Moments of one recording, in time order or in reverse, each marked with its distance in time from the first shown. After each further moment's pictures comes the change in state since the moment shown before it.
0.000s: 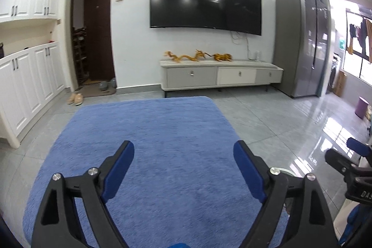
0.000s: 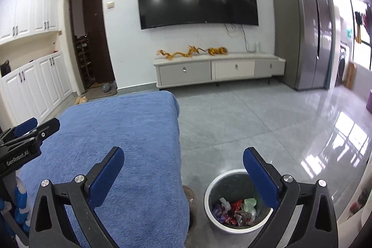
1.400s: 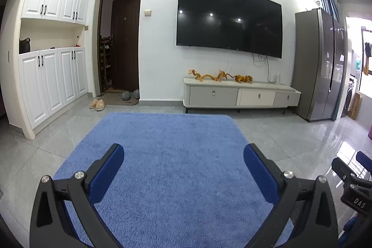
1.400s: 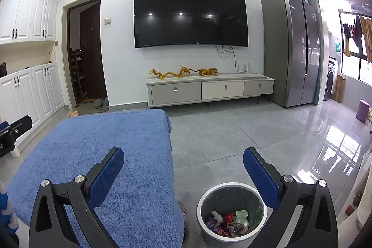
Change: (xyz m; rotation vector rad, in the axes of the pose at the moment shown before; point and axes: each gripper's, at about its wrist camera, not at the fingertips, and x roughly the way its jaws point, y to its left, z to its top) left arm -0.057 0.025 -0.009 -0.082 -0.105 0.117; right arm -0.023 0.007 -0.018 -0.004 -0.133 -0.076
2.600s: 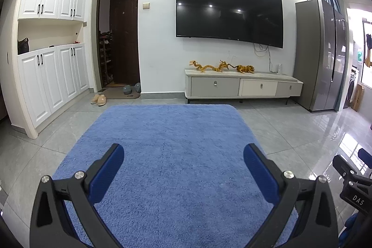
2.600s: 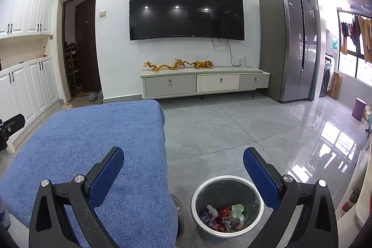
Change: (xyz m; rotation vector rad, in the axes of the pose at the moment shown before) left arm 0.011 -0.004 -0.012 0.028 0.041 0.017; right arm 0.008 -0.006 -0.007 -0.004 0.041 -0.037
